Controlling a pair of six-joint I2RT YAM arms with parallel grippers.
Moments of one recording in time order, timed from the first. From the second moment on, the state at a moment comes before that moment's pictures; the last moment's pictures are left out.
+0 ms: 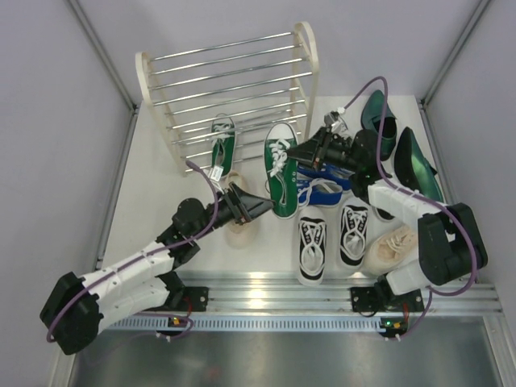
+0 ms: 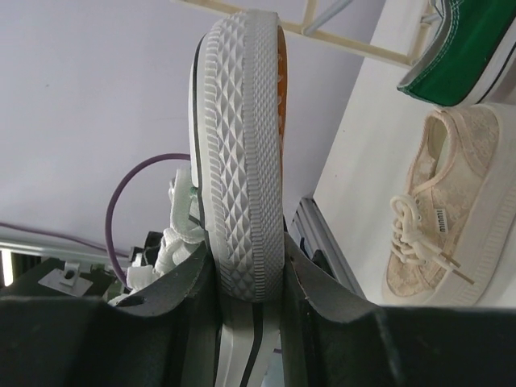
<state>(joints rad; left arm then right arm) -0.73 0.87 0.36 0.55 0.27 -1.14 0.38 1.47 0.84 0.67 -0.83 1.30</state>
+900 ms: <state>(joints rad) -0.74 1.02 0.45 0.83 0.20 -1.33 0.37 1.54 0.96 0.72 -0.73 1.33</state>
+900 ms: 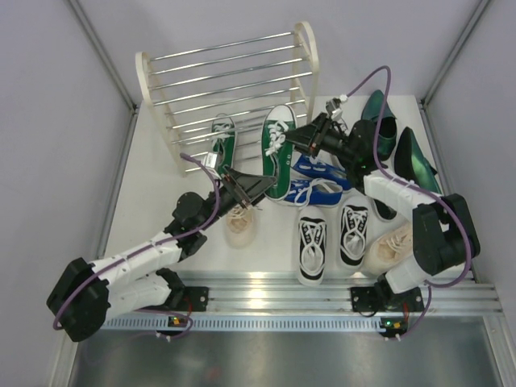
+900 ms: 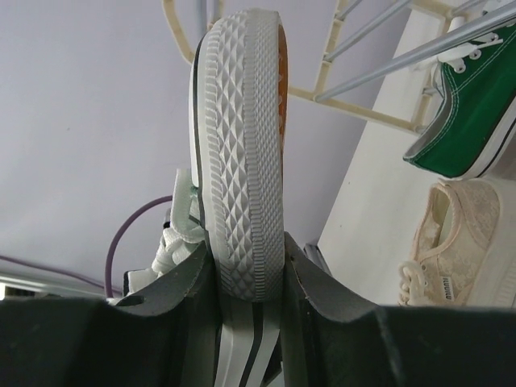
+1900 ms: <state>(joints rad) -0.75 0.90 0.42 0.60 0.08 -1.32 0.42 1.56 0.91 0.77 -0.69 1.29</state>
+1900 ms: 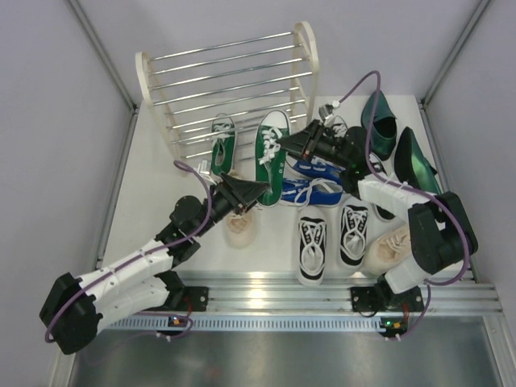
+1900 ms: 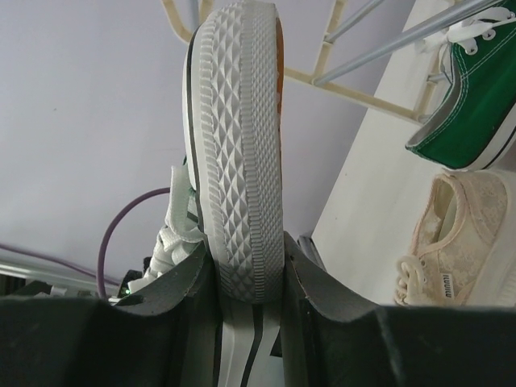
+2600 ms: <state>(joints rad) -0.74 0.90 0.41 0.58 -0.02 -1.31 0.42 1.56 0.89 0.75 -0.68 1.28</state>
